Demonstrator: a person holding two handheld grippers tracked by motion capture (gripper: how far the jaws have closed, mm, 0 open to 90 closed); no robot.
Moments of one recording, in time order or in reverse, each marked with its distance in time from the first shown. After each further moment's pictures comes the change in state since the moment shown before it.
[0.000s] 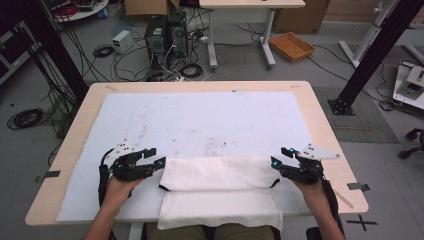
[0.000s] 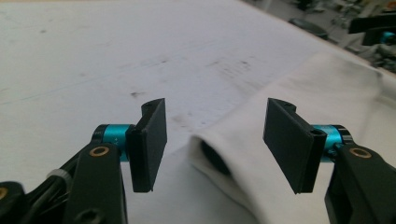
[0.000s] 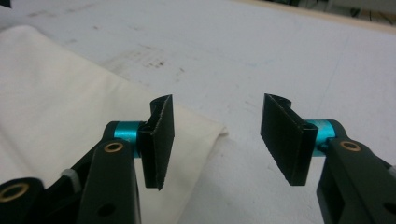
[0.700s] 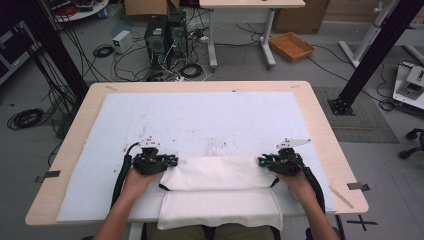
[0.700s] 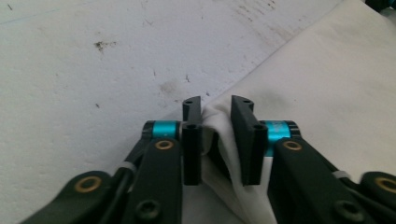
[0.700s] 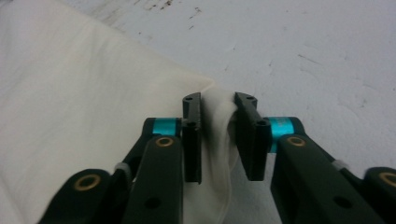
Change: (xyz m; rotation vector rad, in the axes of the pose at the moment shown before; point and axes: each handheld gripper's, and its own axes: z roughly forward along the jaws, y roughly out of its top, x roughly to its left) left arm -0.008 -0.002 0.049 0.240 -0.027 -0.016; right arm -0.002 0.000 0.054 0.232 0.131 0.067
